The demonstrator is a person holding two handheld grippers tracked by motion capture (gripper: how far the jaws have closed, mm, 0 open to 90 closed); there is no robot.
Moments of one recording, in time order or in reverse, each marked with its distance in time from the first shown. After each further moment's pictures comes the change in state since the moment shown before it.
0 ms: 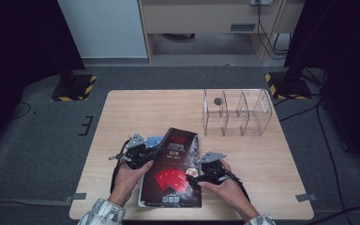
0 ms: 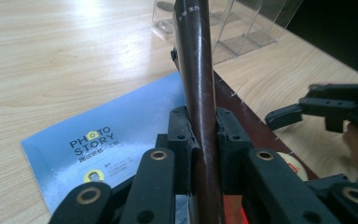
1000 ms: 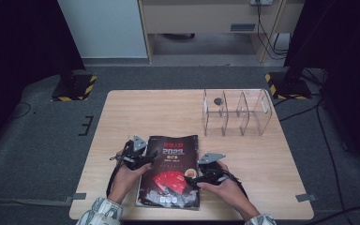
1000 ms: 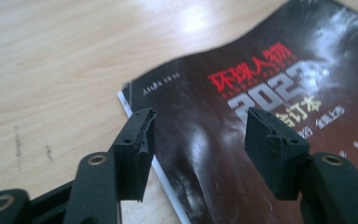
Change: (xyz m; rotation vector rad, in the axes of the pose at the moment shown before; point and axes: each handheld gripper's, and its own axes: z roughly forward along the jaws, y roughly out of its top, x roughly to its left) left arm 0.023 -0.022 0.018 0.157 0.294 0.158; right arm 0.003 -0.001 0.003 -0.011 0.079 0.009
